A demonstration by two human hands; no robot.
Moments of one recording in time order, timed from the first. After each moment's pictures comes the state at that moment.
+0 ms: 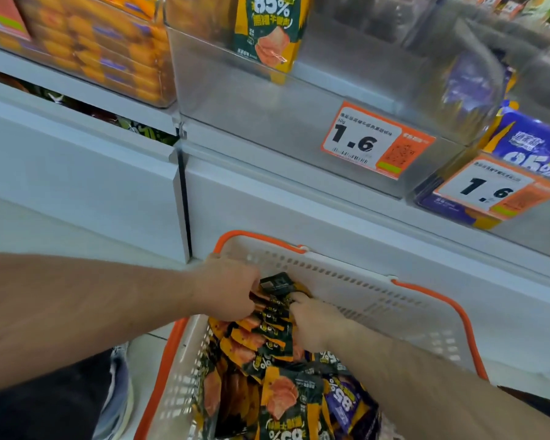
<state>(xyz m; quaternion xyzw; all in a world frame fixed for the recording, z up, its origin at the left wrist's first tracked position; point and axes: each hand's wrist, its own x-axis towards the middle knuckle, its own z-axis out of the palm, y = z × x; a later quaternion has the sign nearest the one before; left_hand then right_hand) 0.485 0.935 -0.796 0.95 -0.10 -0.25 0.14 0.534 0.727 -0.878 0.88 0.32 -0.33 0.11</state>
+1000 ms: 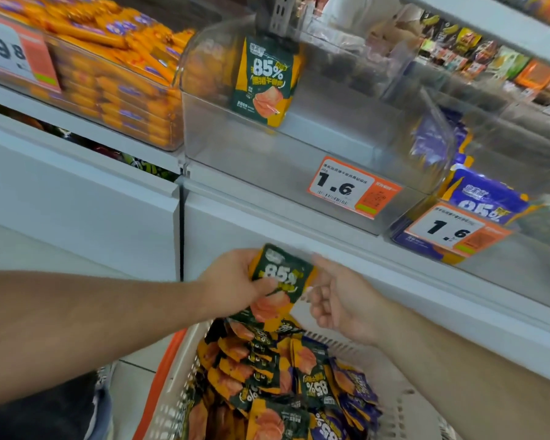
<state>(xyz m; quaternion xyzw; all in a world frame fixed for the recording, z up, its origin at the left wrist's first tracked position) 0.490 0.930 -0.760 0.84 0.05 -0.07 0.54 0.545 0.740 -0.720 0.71 -0.15 -0.39 -0.57</state>
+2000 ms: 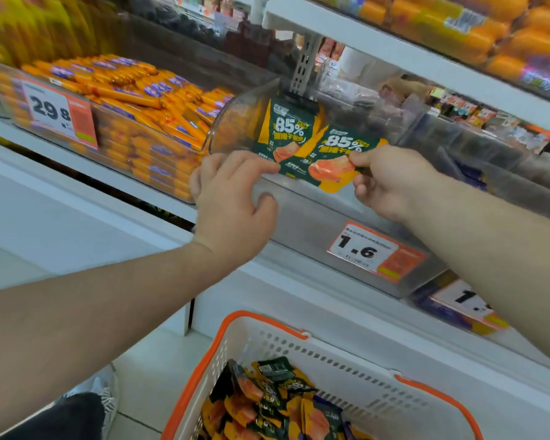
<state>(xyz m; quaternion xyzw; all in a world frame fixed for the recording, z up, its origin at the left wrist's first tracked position) 0.555 0.983 -0.658 0.82 0.05 0.46 0.35 0.664 0.834 -0.559 0.78 -0.03 -0.10 -0.62</state>
